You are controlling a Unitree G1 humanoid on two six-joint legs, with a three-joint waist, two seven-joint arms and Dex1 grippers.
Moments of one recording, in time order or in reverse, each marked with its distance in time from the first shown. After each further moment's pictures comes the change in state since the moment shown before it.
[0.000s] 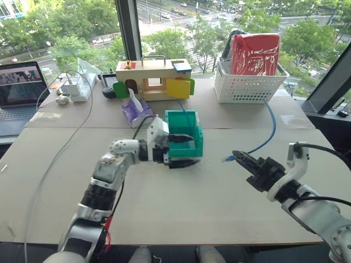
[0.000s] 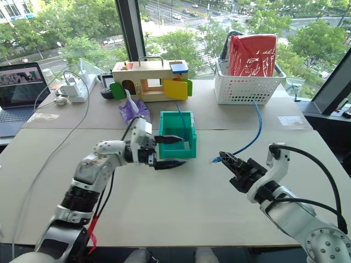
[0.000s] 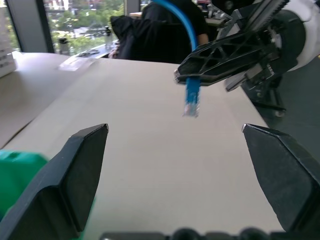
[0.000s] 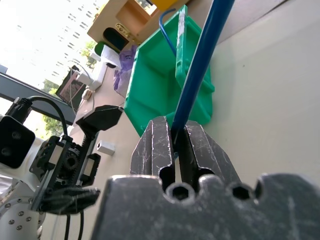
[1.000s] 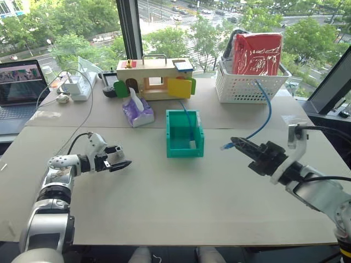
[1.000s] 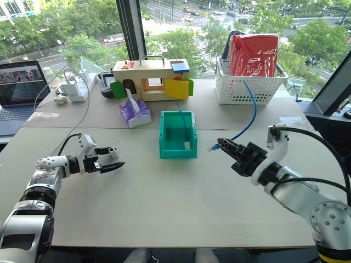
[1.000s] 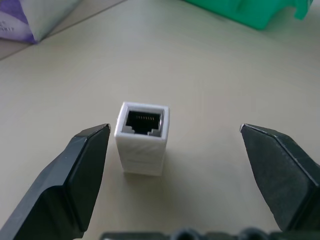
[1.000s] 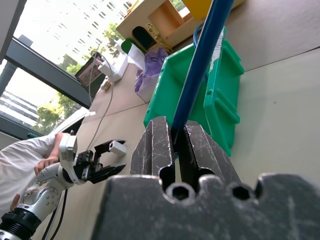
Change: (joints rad) left arm -0.054 0.241 0.136 0.896 0.252 -0.556 -0.091; right arm -0.152 -0.091 -0.003 0.152 0.022 0.092 0.144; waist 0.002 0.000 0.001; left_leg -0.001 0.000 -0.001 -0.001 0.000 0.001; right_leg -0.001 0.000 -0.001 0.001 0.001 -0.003
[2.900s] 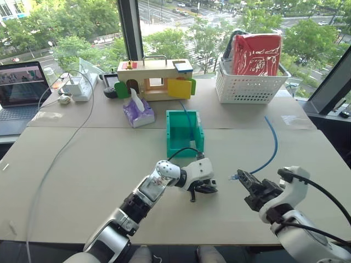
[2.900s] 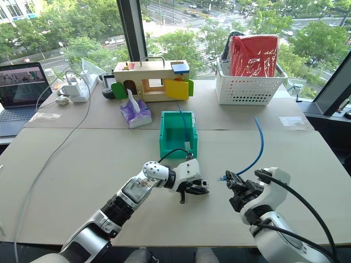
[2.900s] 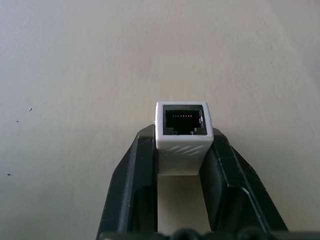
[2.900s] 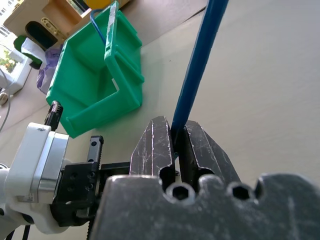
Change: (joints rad) left arm 0.074 -0.511 -0.560 -0.781 0.195 0.544 0.210; right arm 0.388 0.332 0.131 -0.341 -0.511 -0.110 -0.268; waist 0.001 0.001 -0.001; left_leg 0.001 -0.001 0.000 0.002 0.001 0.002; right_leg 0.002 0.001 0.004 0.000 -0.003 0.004
